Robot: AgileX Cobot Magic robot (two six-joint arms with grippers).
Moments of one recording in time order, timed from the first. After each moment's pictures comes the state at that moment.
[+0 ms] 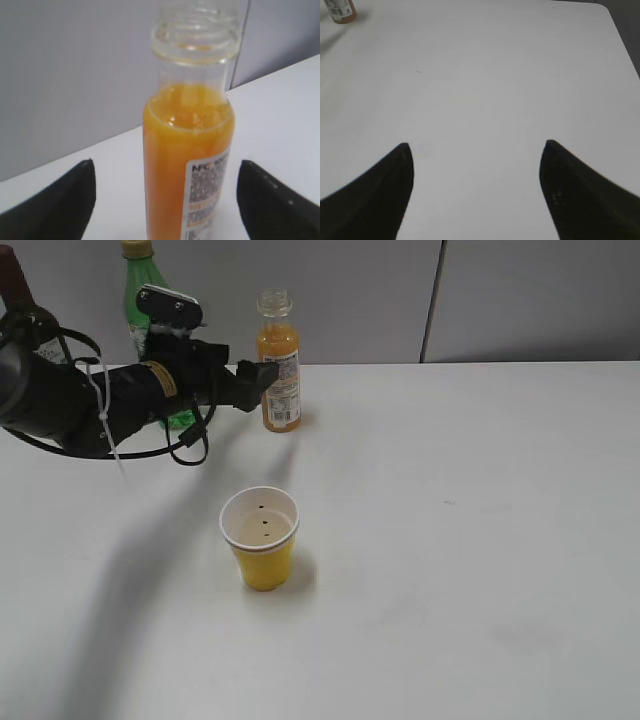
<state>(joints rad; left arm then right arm) -0.34 2.16 -1.18 0.28 -0.67 -0.19 0.10 0.00 -0.41 0.02 0.95 -0.02</state>
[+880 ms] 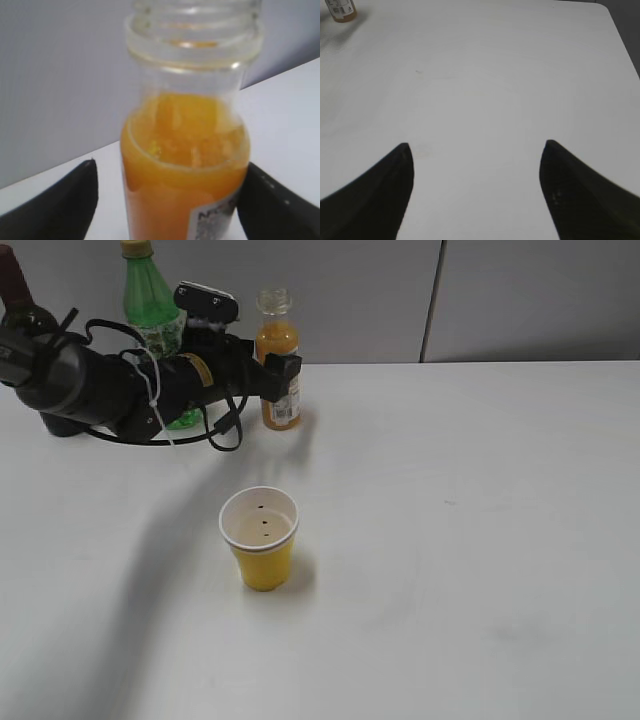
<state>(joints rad) -0.38 2.29 -1.39 0.25 -0.57 -0.19 0.10 0.00 -0.41 0.02 0.95 -0.02</state>
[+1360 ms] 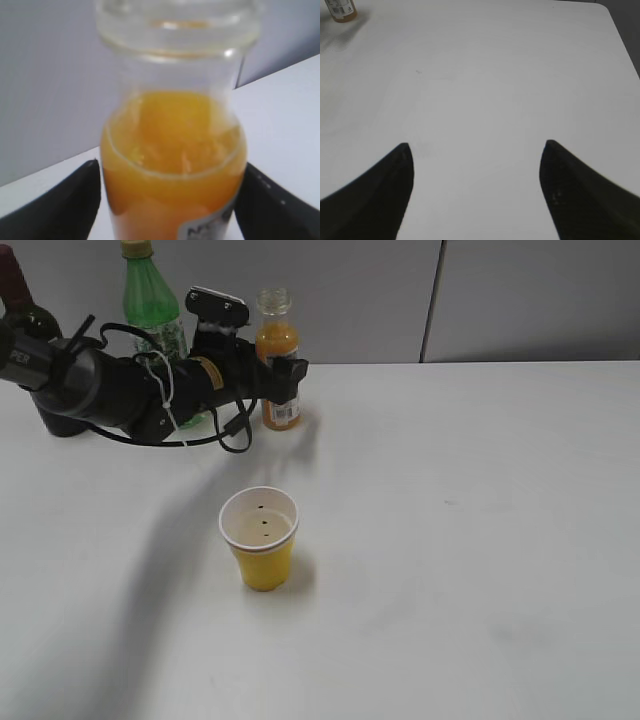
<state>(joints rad) -0.39 2.32 -1.43 0.24 -0.55 -0.19 0.10 0.00 -0.41 0.02 0.95 -0.02</state>
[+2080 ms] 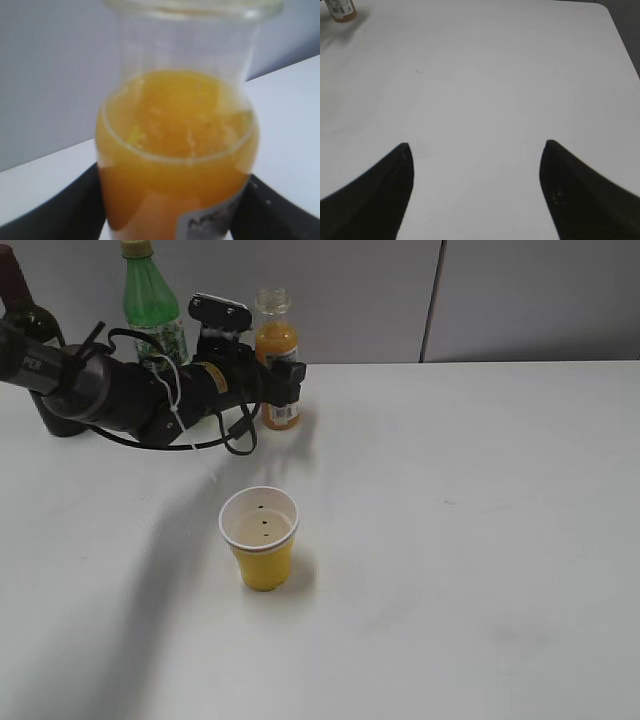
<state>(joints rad) -0.40 2.35 -1.45 0.21 -0.54 -0.19 0.10 0.00 -0.41 0.02 0.95 -0.02</state>
